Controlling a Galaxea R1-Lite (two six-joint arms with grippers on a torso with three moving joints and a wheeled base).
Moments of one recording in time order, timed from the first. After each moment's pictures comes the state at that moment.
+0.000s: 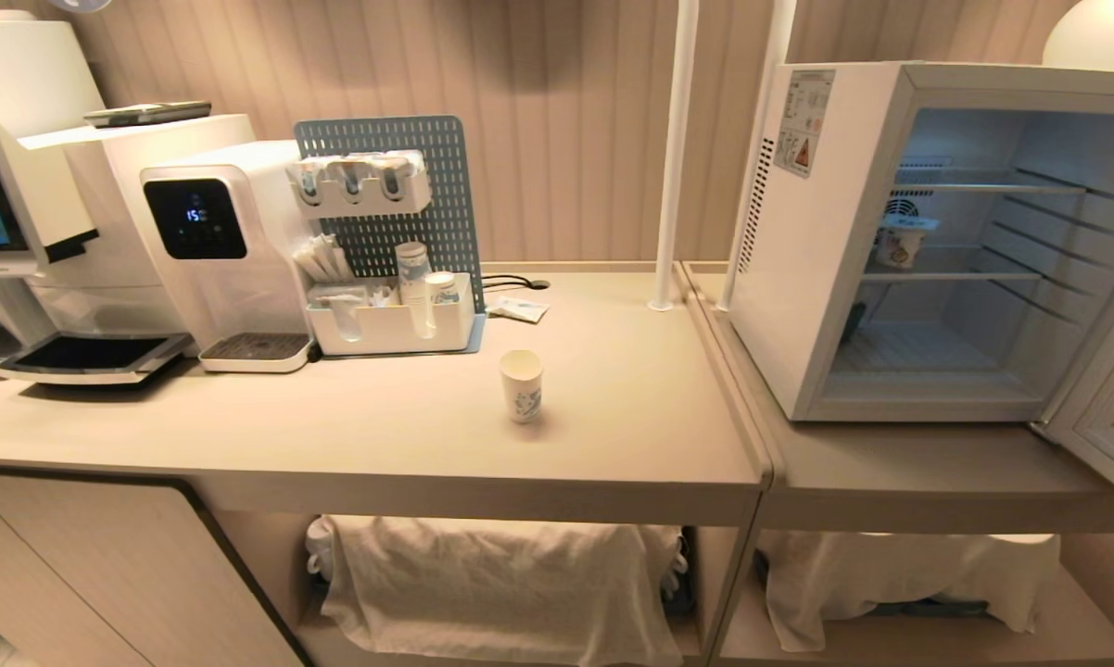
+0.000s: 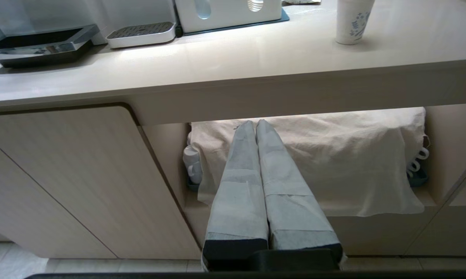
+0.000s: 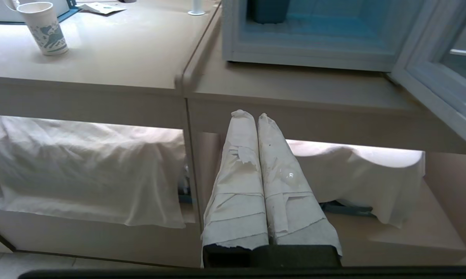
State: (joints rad) left arm 0.01 0.00 0.00 0.01 -0.01 0.11; right arm 0.01 0.00 0.00 0.00 0.01 -0.09
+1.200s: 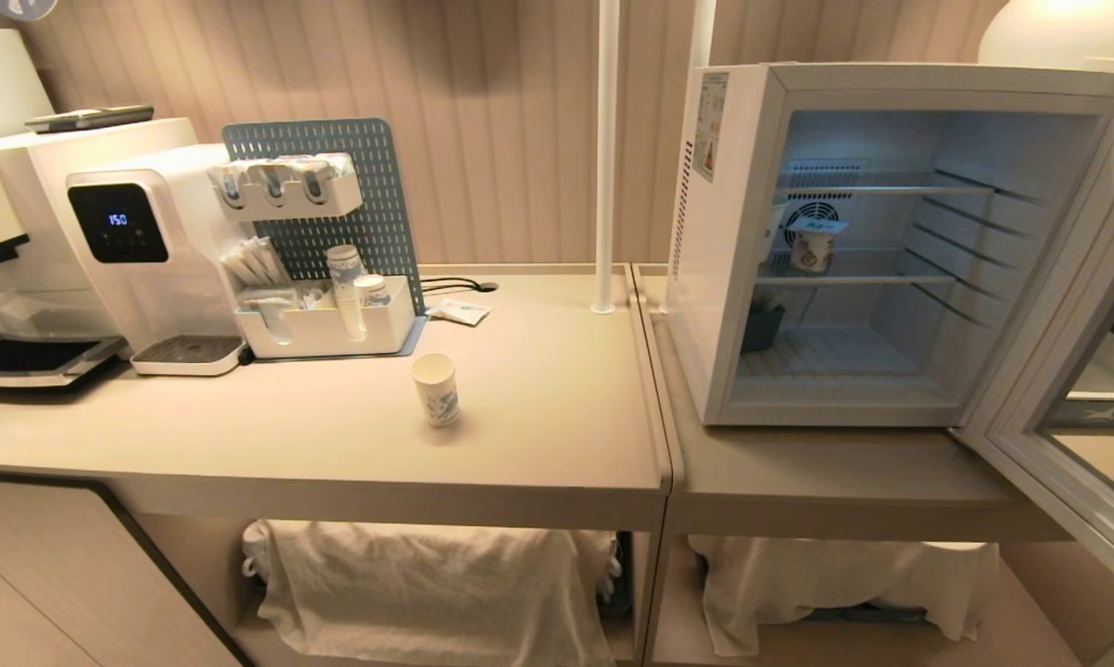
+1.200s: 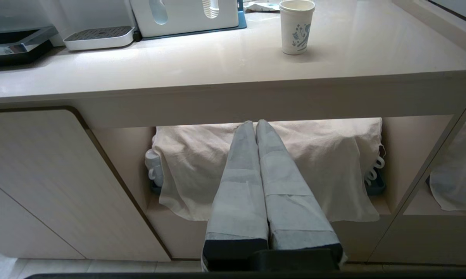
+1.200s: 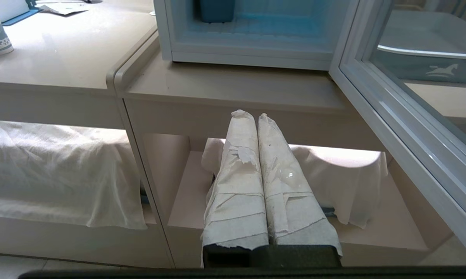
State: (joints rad) left arm 0.01 0.00 0.00 0.01 -0.01 0.08; right arm 0.01 0.00 0.00 0.00 0.01 -0.09
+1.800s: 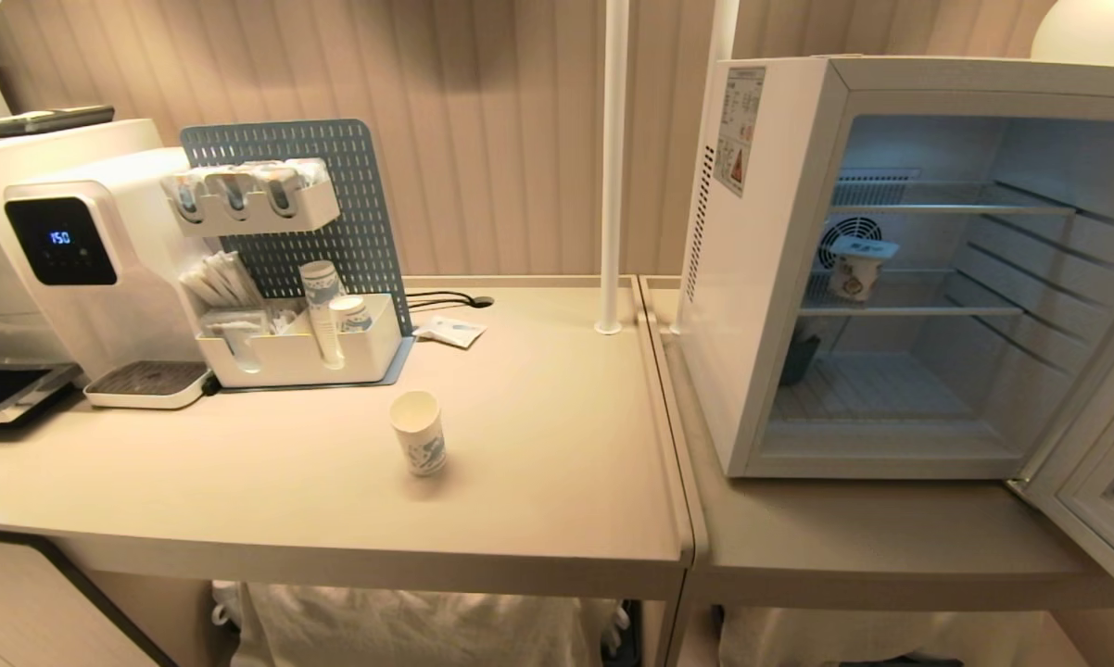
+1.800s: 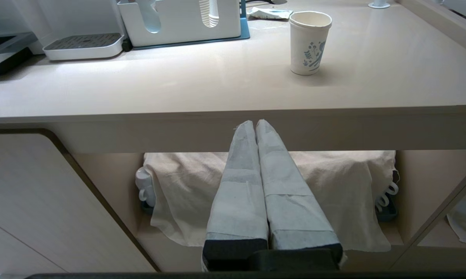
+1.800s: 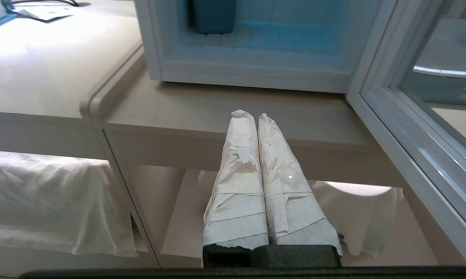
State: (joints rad) left arm 0.01 0.00 0.00 0.01 -0.01 0.06; right arm 0.01 0.00 0.00 0.00 0.01 -0.09
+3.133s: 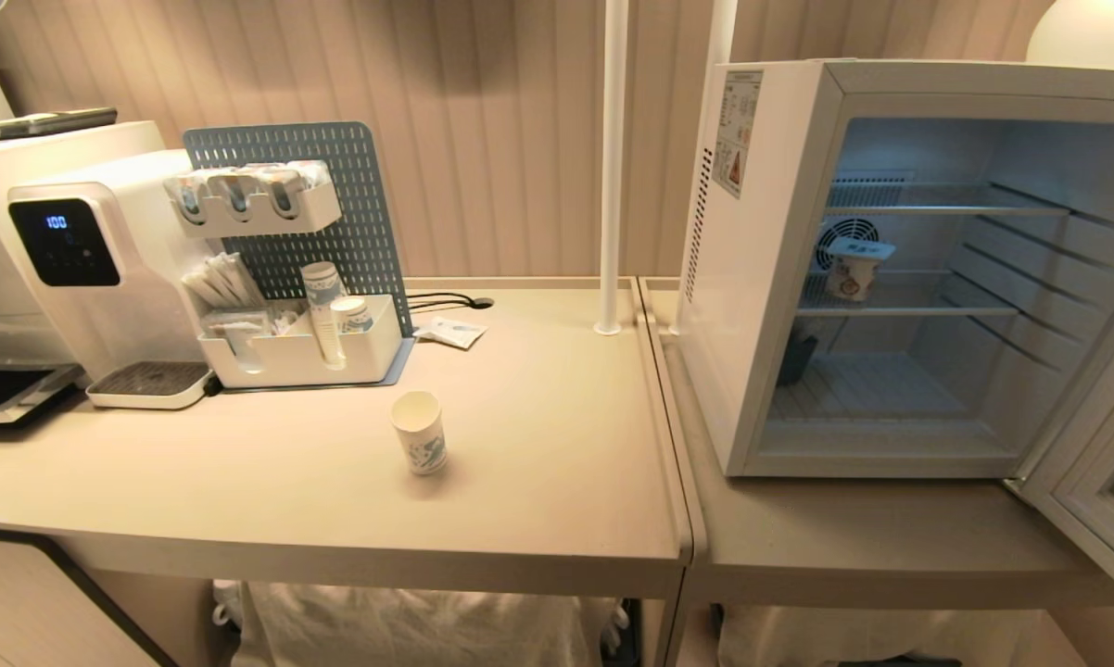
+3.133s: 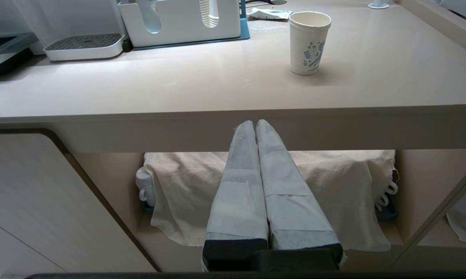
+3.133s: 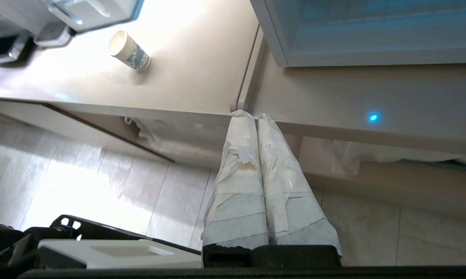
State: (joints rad) left arm 0.01 0.00 0.00 0.01 0.00 0.07; right arm 0.05 0.90 -1.01 0.55 0.33 0.25
